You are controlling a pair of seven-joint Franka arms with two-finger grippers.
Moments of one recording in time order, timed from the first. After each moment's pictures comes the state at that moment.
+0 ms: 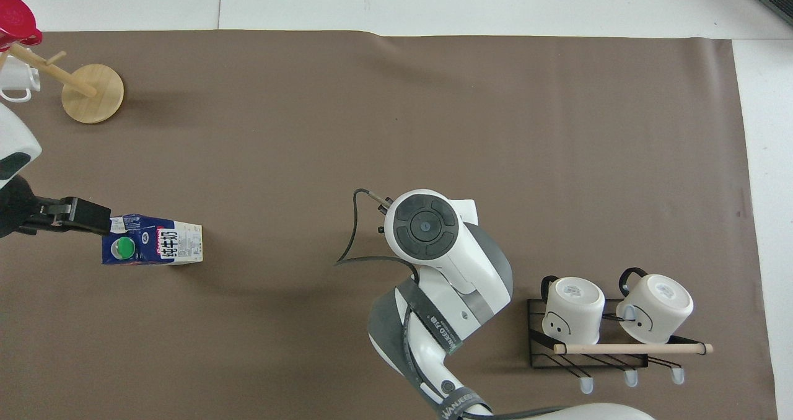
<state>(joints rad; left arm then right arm) 0.13 -0.12 -0.19 -1.77 0.01 1.54 0.01 0.71 0.30 -0.10 -1.89 -0.03 2.26 1.34</state>
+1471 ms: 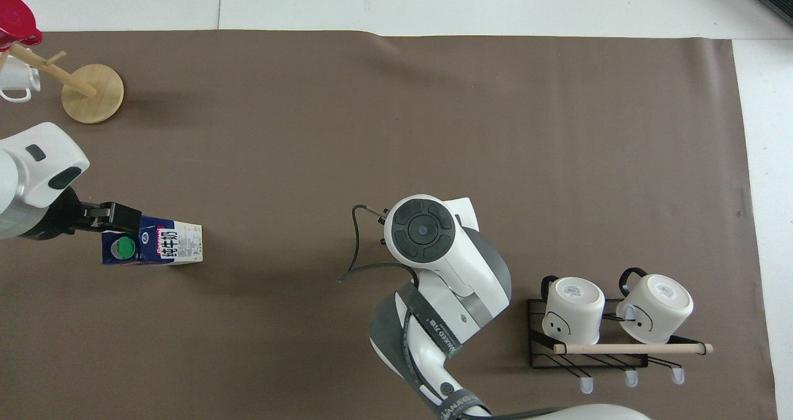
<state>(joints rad) 0.14 -0.12 -0.19 -1.96 0.01 1.76 0.01 0.72 0.30 -0.10 -1.91 -0.03 2.24 1.19</state>
